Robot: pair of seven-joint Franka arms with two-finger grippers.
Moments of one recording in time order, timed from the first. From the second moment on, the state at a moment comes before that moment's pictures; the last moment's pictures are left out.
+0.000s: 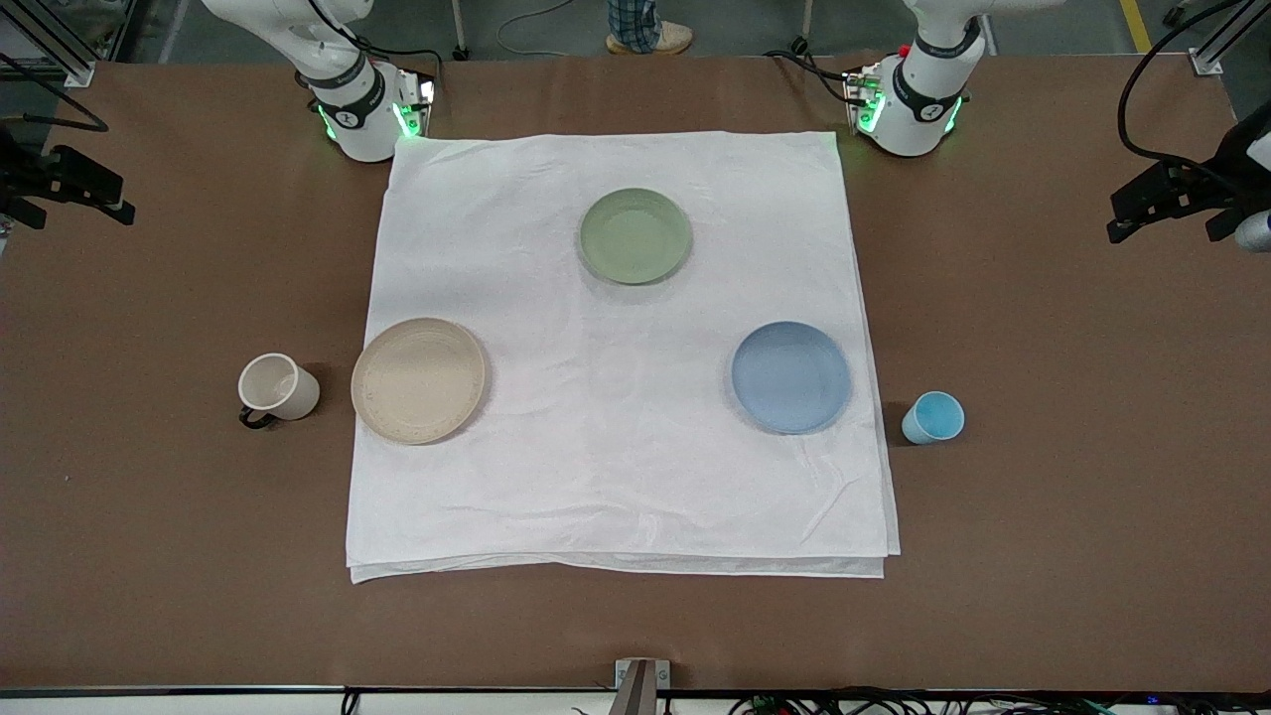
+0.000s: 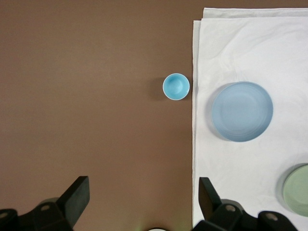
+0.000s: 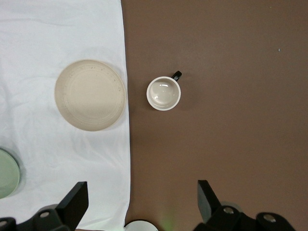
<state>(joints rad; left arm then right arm) -0.04 0.00 -0.02 -1.47 0.03 1.45 -0.04 0.00 -0.11 -0.08 -1.63 0.00 1.46 -0.12</state>
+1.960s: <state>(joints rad) -0.04 0.44 -0.01 -1.98 0.03 2.40 -0.05 -0.11 0.59 -0.10 -1.75 0.12 2.18 0.21</state>
